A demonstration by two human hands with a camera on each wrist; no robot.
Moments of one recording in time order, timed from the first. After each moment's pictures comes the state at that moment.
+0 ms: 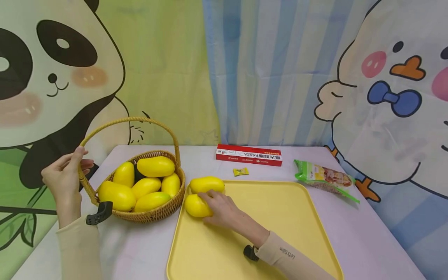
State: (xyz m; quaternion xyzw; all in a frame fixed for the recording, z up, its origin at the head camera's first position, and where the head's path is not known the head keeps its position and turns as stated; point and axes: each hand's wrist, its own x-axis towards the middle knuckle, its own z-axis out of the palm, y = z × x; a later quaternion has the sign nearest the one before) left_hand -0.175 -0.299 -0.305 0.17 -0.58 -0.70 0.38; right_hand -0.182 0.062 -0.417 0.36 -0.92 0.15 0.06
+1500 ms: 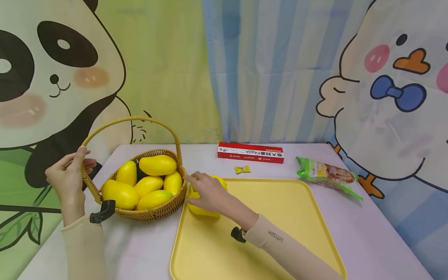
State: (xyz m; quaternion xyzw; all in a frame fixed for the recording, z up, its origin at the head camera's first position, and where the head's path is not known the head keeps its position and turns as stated) left_hand -0.174 -0.296 -0.304 0.18 -0.59 -0.69 0.38; right_hand -0.196 0.028 -0.366 0.40 -0.90 0.16 0.11
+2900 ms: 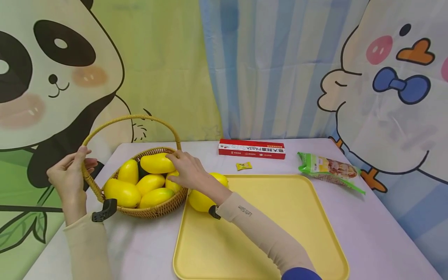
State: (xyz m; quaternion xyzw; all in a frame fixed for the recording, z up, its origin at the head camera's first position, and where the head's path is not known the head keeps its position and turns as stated) left_hand -0.174 -0.298 -0.303 0.19 -0.59 -0.70 0.36; right_hand -0.238 -0.035 -0.340 0.37 -0.91 0.17 0.11
